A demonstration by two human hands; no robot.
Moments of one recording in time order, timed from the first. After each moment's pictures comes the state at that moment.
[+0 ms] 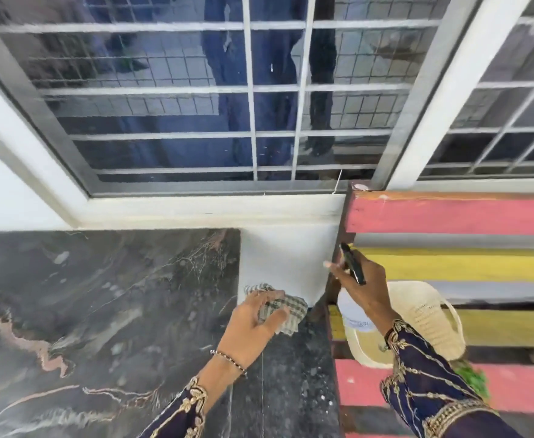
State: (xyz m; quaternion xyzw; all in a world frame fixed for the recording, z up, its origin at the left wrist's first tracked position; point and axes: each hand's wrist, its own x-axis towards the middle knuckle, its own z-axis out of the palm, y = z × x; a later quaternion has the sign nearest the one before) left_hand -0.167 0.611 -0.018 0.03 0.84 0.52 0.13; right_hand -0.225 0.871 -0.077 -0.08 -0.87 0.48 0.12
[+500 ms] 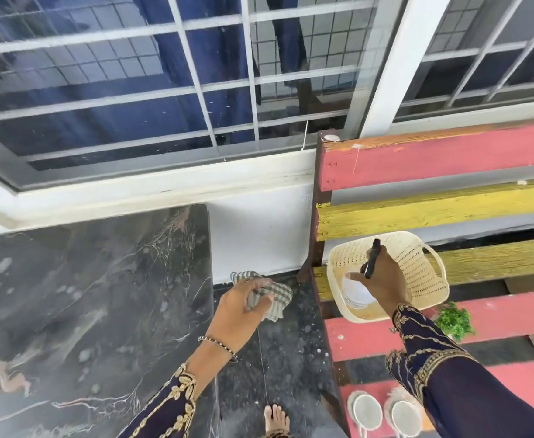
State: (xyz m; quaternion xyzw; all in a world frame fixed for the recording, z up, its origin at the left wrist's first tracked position) left_hand -0.180 0.633 -0.054 0.07 0.89 0.41 0.18; right_hand -0.182 0.955 -0.177 -0.26 -0.91 0.31 -0.02
